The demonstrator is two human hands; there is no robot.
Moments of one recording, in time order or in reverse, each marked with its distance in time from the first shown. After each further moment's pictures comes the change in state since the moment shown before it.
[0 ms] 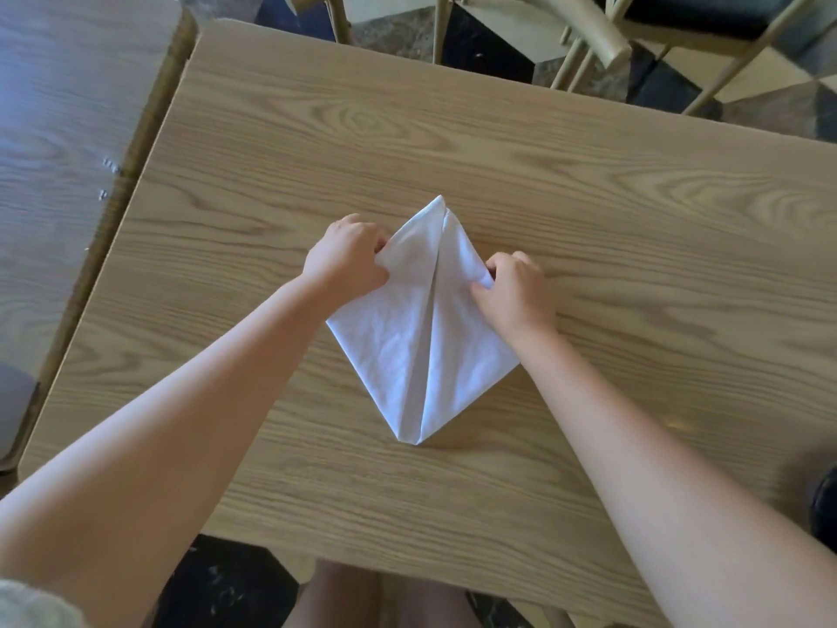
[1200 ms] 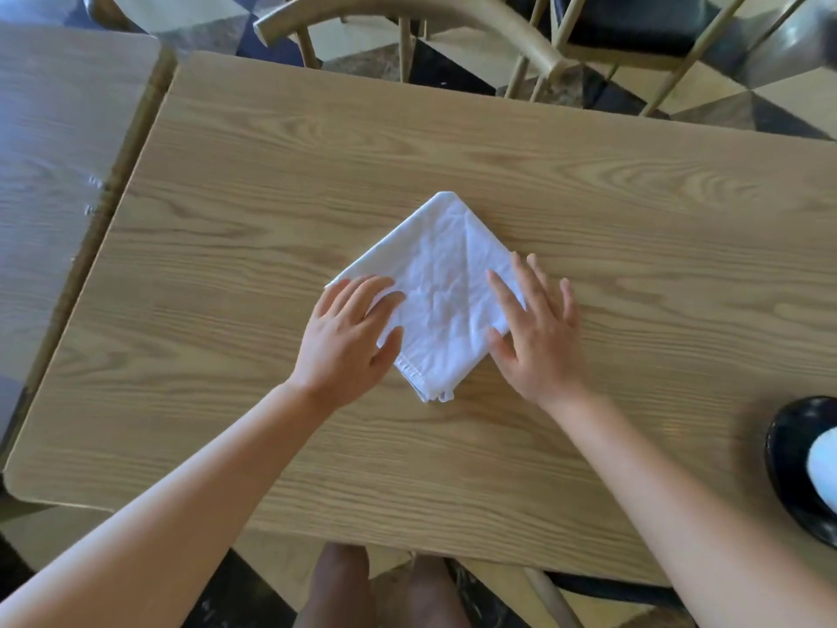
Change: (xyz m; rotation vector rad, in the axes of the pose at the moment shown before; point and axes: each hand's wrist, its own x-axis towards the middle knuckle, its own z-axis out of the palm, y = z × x) left_hand -0.104 0.013 0.047 0.119 0.376 0.519; right_hand -0.083 0.075 -0.015 -0.261 0.230 -0.421
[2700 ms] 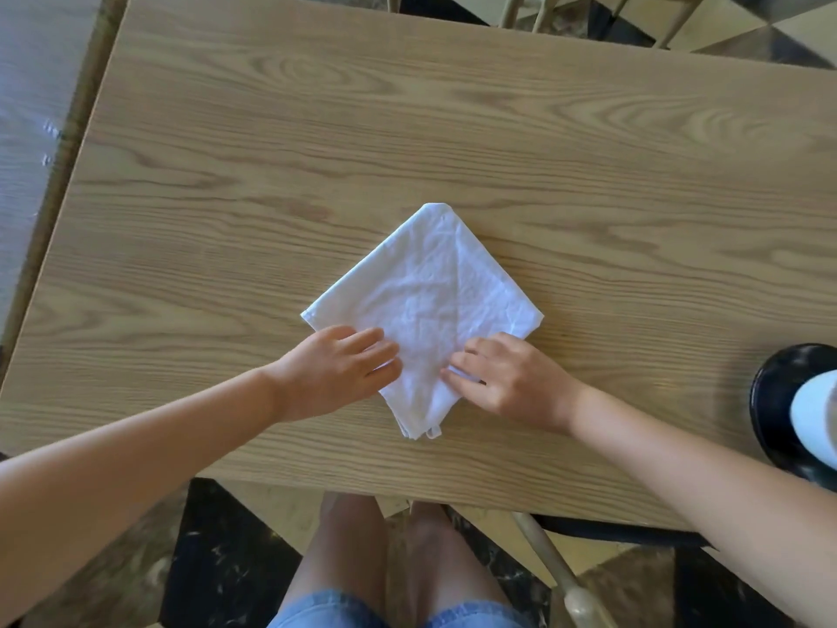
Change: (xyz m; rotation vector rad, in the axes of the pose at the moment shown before) left_hand -0.050 -0.001 0.015 0.164 -0.262 0.709; right_hand -0.060 0.005 0.014 -0.067 0.073 -0.834
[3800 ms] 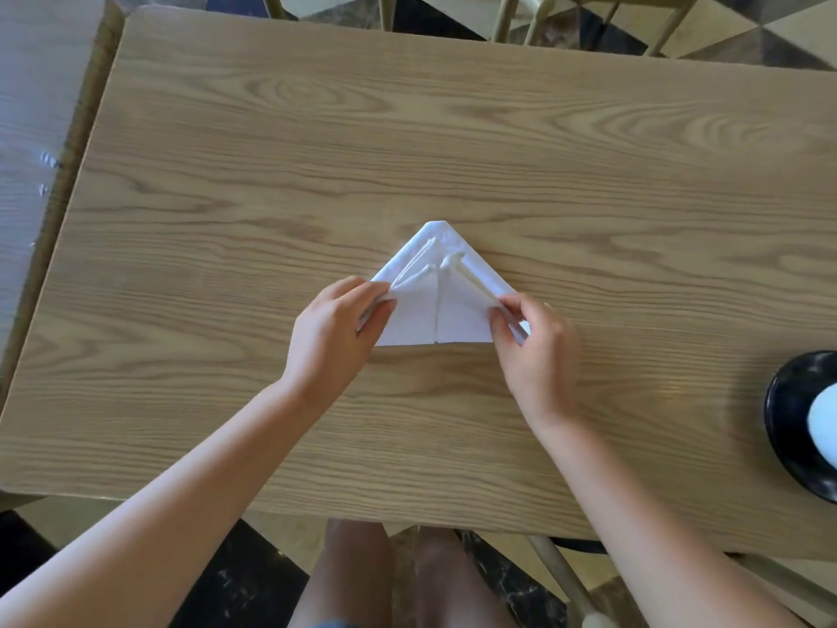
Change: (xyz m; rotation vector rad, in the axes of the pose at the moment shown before) left_hand 0.044 -0.007 -0.024 -0.449 0.419 -0.916; right_hand 0.039 0.000 -0.014 0.337 0.434 1.186
